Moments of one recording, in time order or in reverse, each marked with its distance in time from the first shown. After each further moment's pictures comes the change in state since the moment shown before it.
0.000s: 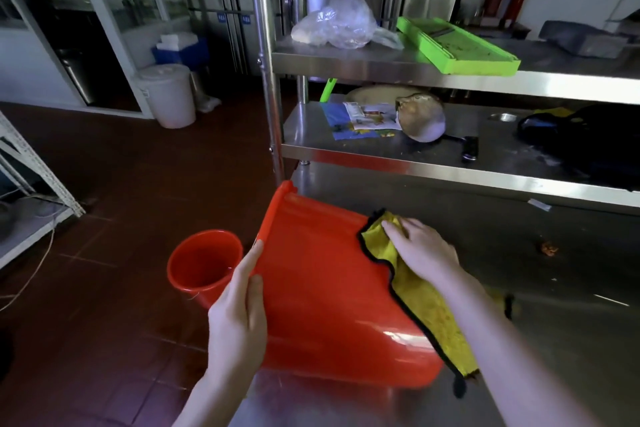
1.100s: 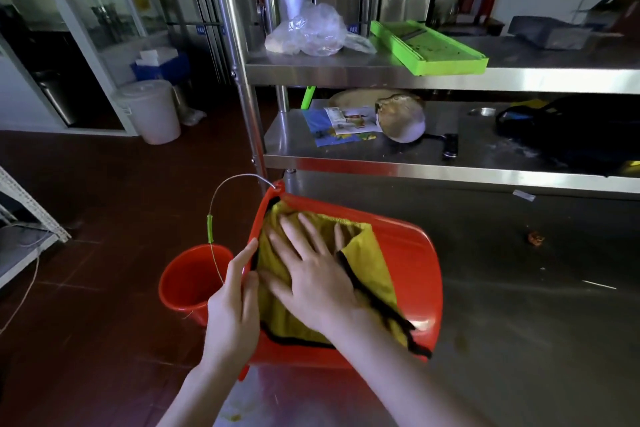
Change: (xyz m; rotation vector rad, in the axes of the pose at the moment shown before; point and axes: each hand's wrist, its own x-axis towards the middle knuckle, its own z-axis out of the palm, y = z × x) left_hand 0.031 -0.011 0.016 0.016 -0.136 0.085; right_hand -0.049 -0.110 0.069 -0.174 0.365 -0.617
